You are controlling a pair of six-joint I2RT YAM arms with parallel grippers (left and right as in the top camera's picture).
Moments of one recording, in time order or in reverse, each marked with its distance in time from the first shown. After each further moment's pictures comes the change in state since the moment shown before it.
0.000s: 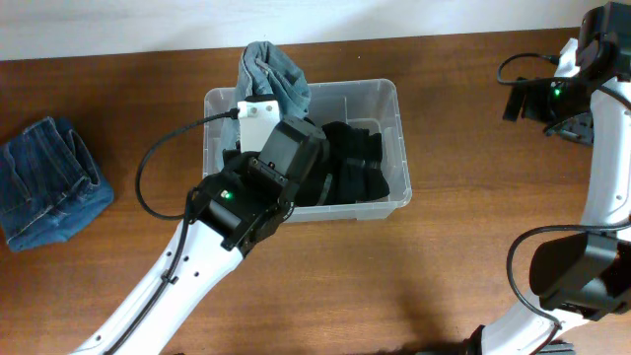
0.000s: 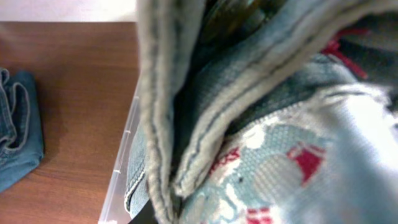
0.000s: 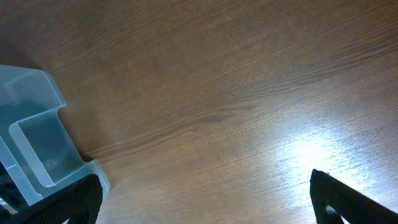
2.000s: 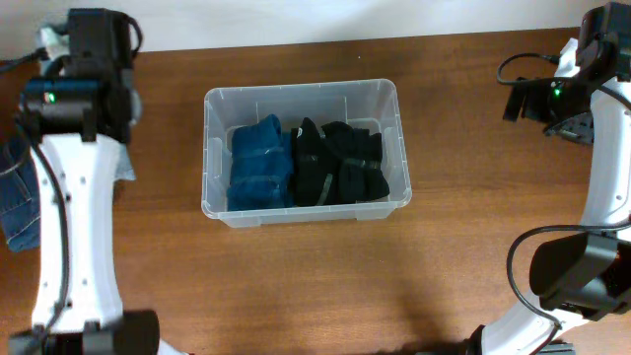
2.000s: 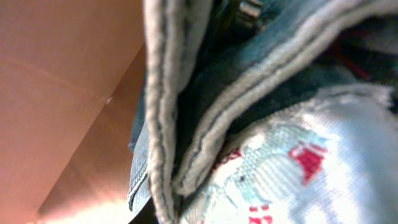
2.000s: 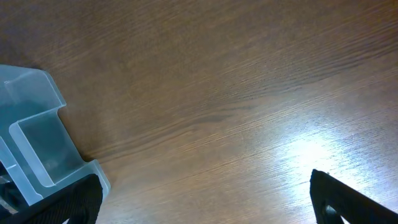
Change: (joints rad) left arm 0.681 0.295 0.608 -0.460 -0.009 0.238; right arm 0.000 0.000 0.000 0.000 0.000 0.000
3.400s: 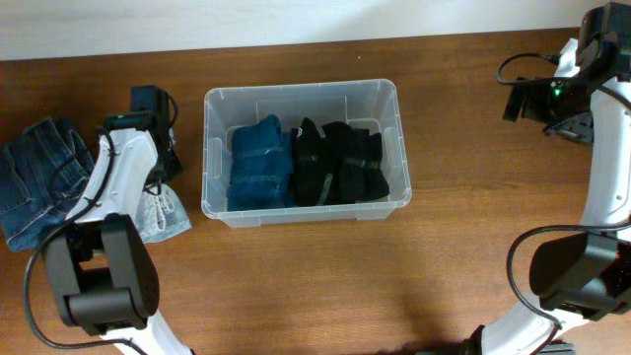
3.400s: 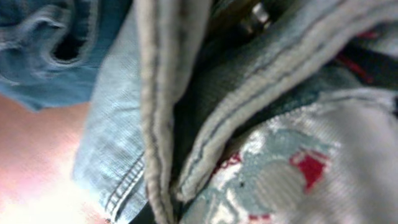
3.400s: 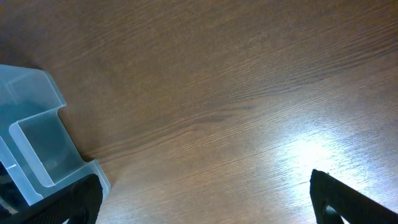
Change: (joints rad) left arm 0.057 0.198 -0.595 0.411 0.250 -0.110; right arm 0.000 0.000 0.000 0.000 0.000 0.000
